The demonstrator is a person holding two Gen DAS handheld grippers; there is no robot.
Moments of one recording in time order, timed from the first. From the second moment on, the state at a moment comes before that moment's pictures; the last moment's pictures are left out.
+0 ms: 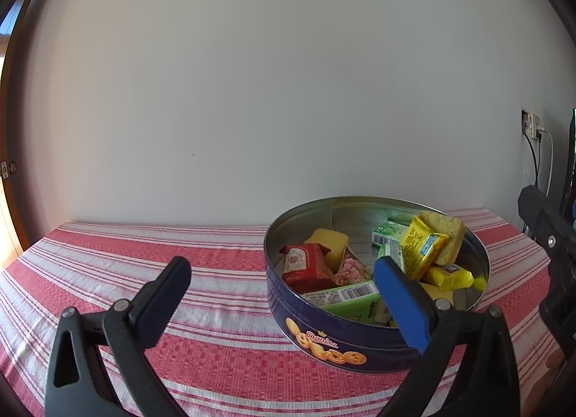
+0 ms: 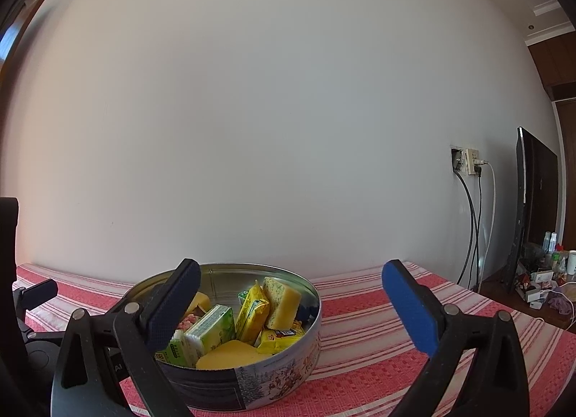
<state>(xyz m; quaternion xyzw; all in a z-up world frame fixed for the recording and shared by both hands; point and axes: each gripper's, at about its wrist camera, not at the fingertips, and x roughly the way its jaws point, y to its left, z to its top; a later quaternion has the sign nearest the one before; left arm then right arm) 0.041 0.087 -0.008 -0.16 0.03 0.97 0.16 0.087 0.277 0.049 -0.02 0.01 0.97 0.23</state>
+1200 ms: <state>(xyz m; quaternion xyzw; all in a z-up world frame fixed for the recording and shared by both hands) 0.046 0.087 -0.007 -0.14 0.04 0.98 0.13 0.103 0.263 0.051 0.03 0.00 0.97 0.25</state>
